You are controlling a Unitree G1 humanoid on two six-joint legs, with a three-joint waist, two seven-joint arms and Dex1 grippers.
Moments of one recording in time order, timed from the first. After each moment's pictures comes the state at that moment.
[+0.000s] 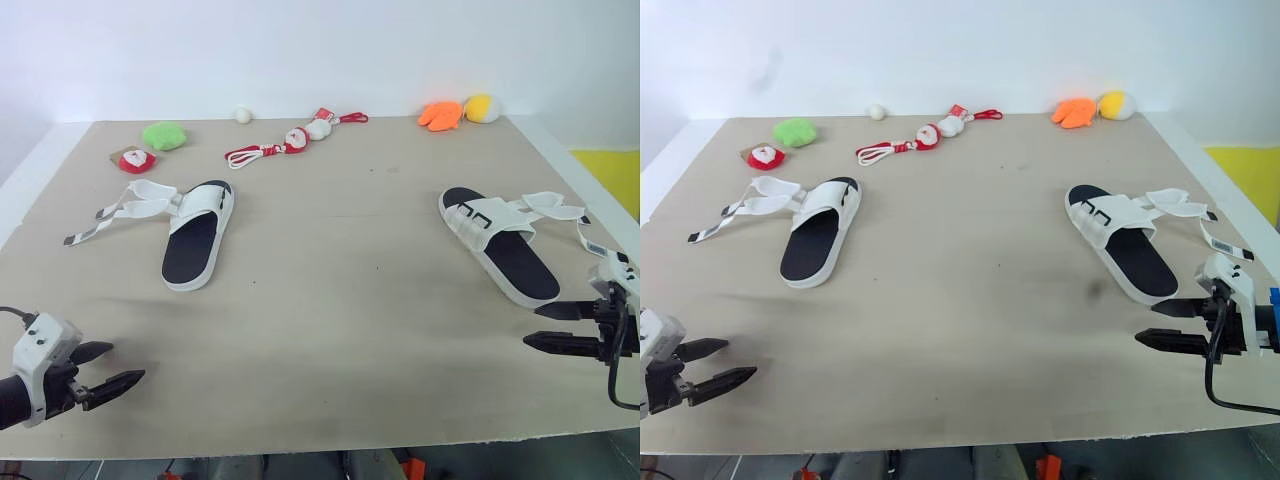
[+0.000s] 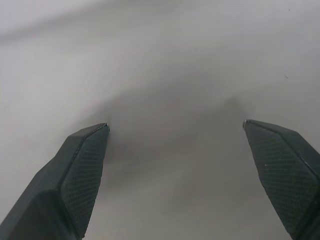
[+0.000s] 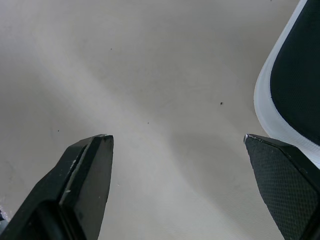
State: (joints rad) left arm 0.45 0.86 0.58 -0.32 -0.52 0.61 -0.99; right arm -0.20 -1.19 -0.21 0.43 0.36 0.41 1.50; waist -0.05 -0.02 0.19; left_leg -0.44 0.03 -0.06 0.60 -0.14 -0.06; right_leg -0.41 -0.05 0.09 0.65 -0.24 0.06
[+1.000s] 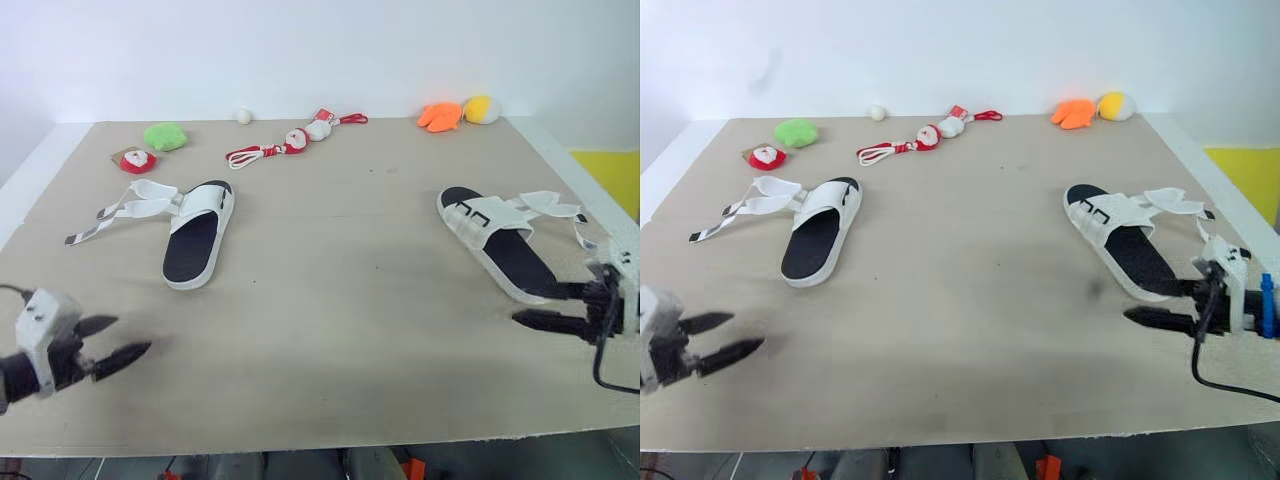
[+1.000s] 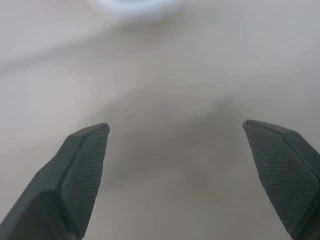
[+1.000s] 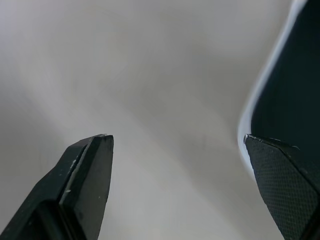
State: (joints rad) left arm 0.26 0.83 0.58 -0.32 -0.58 0.62 -0.94; right arm -0.33 -1.09 -0.22 0.48 0.38 0.38 1.40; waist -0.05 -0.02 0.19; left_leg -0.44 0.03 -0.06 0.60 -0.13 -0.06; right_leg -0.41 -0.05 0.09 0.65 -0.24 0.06
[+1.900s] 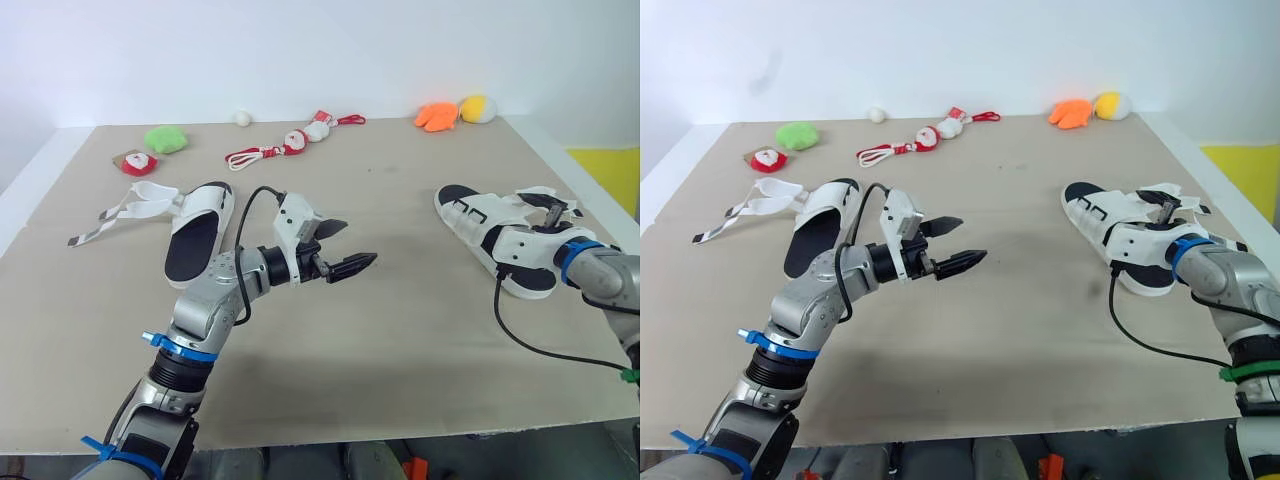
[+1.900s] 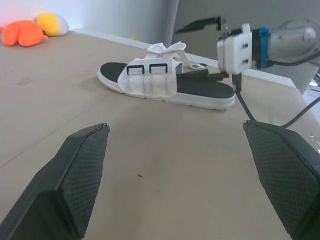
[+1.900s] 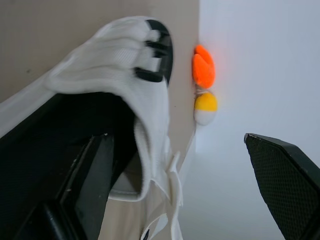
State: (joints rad) left arm -0.59 0.22 -0.18 -0.10 -0.44 0.54 -0.70; right arm -0.59 -1.01 0.13 0.66 -0.60 -0.42 0.27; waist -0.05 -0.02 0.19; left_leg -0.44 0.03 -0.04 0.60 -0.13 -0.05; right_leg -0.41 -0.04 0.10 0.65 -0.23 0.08
